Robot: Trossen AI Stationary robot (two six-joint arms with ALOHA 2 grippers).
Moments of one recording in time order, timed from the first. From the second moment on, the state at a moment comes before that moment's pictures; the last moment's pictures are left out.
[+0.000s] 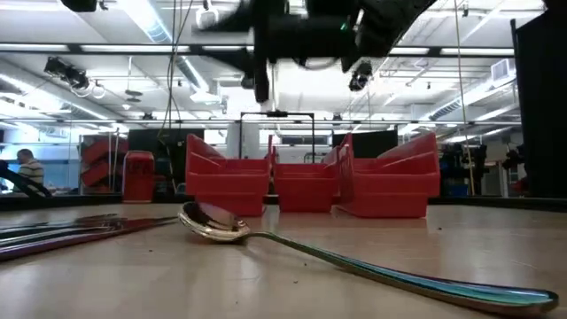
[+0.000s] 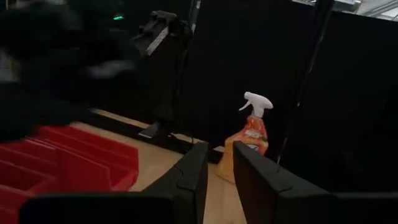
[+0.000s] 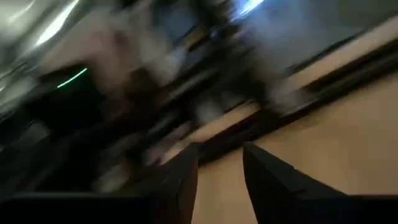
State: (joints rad) left arm -0.90 1.46 0.55 1.23 -1.06 -0.04; right arm 0.00 1.90 1.25 0.57 -0.31 0.58
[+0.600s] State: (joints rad) left arm -0.90 1.47 0.55 1.13 -1.06 -0.15; right arm 0.54 1.89 1.25 -0.05 0.29 0.43
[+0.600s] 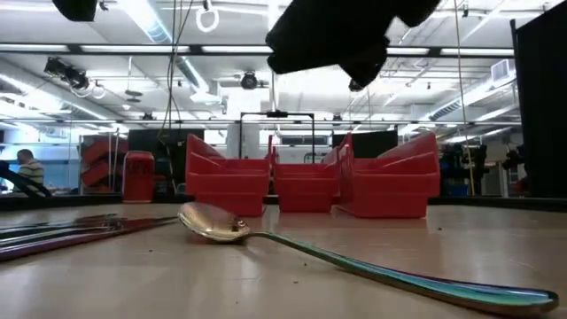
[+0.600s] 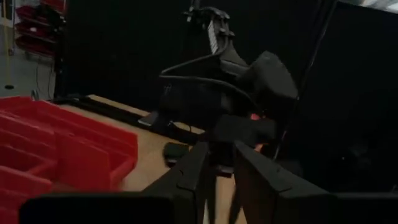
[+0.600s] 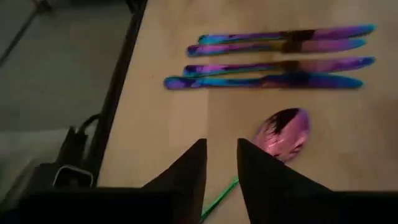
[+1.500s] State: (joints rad) left arm -0.88 1.47 0.55 1.04 -1.05 -0.24; right arm 0.50 2.16 1.28 0.00 0.36 0.49
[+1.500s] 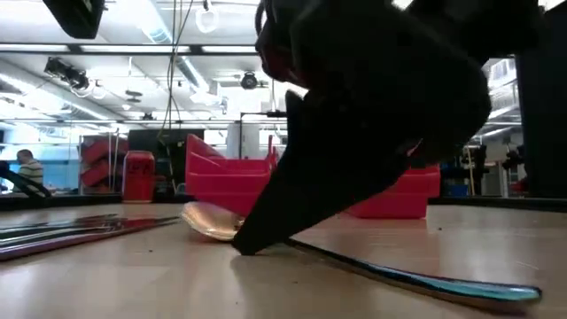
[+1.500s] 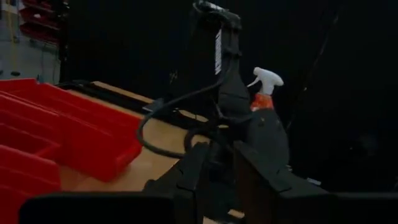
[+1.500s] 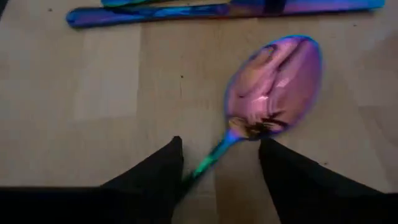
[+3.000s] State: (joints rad) left arm -0.88 1.47 0.55 1.08 -1.01 -0.23; right arm 0.27 1.60 0.93 0.59 0.32 0.33
